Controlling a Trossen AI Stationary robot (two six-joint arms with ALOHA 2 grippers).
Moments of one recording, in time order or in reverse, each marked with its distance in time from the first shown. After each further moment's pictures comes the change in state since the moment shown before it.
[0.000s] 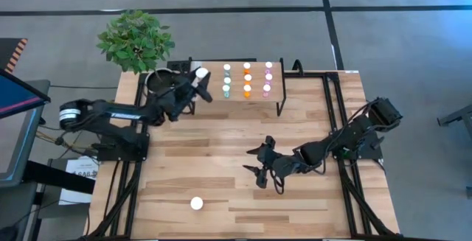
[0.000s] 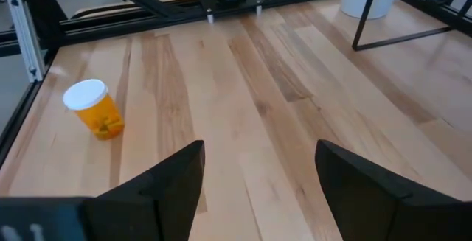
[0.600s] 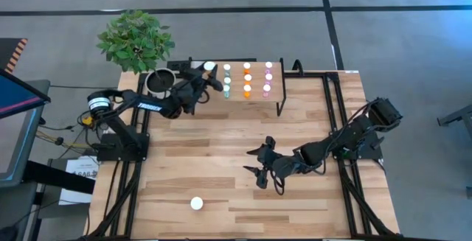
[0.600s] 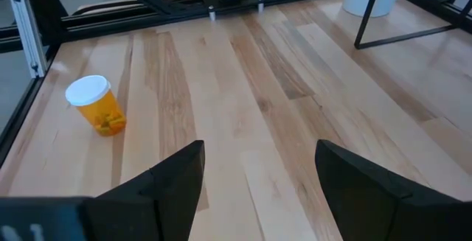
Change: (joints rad) left arm 0.149 0.372 0.120 0.233 -0.005 -0.022; right arm 0.000 0.000 0.000 -0.006 0.001 0.001
